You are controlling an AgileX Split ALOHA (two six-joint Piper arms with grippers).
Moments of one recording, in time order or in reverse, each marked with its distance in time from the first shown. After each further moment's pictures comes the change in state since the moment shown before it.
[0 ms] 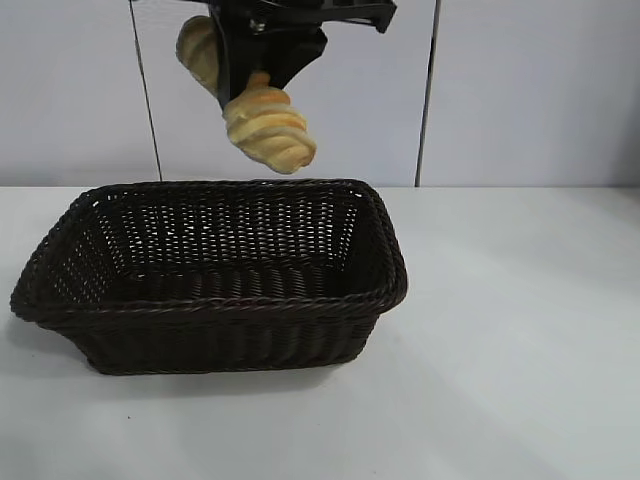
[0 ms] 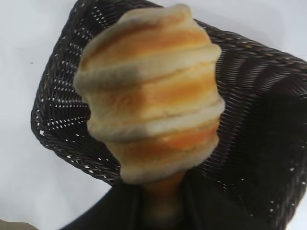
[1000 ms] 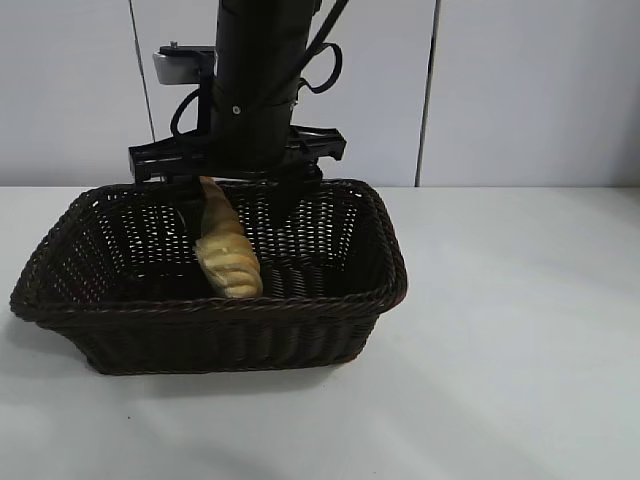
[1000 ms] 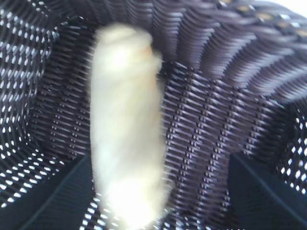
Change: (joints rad) left arm 0.000 0.000 0.000 0.000 0.000 0.000; right arm -0.011 0.048 -0.063 -0.007 0.057 0.027
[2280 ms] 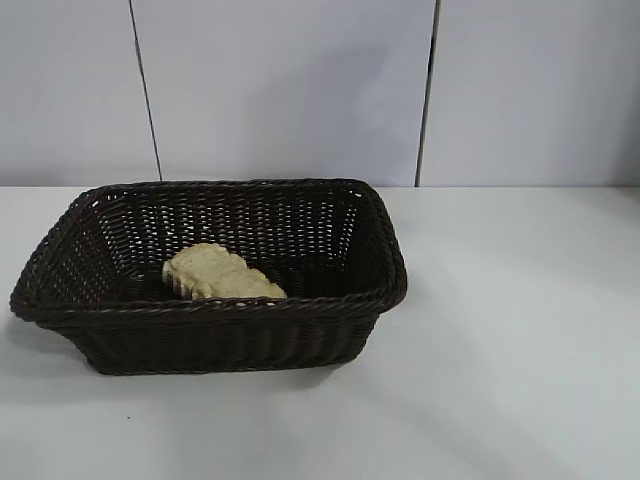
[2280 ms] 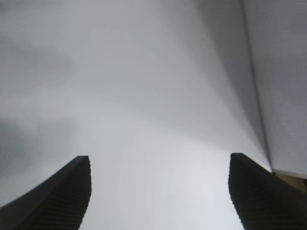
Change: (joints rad) left arm 0.000 0.000 0.000 0.000 0.000 0.000; right arm -0.846 -0.724 0.363 -0.173 0.246 -0.127
